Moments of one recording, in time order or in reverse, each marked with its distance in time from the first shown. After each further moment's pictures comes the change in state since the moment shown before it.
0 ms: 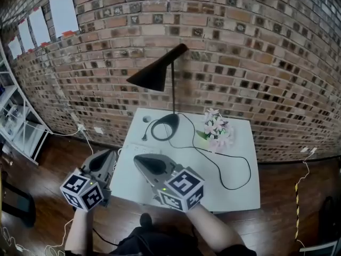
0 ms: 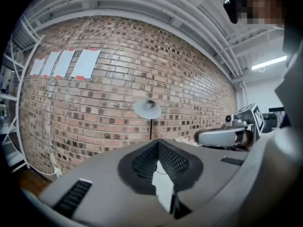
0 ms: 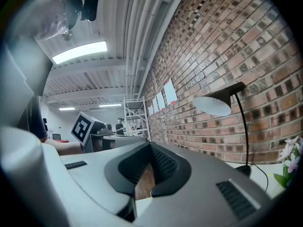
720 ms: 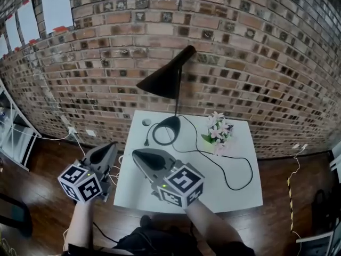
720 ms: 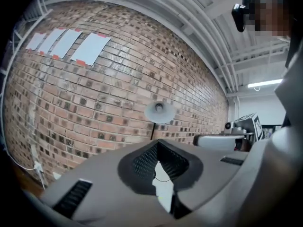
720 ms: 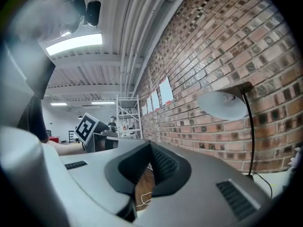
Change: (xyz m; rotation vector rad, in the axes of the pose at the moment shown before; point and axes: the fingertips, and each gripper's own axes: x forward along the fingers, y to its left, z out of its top) left arm 0.043 0.081 0.023 -0.101 -0.044 -0.144; right arm 0.084 -0.029 0.017 -0.038 -0.009 -0.090
